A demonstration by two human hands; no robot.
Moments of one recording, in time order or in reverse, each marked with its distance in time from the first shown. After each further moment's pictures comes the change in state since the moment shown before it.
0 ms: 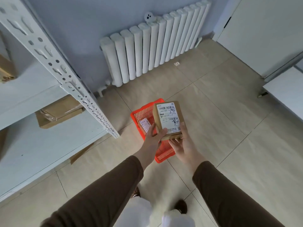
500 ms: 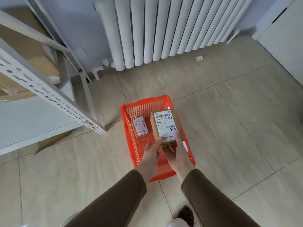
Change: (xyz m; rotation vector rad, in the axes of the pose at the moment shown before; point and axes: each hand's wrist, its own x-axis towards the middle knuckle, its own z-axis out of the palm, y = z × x) left_hand 0.247 -0.165 0.006 -0.441 0.283 -0.051; right_hand 0.264 0.053 -0.100 -0.182 -0.105 0.192
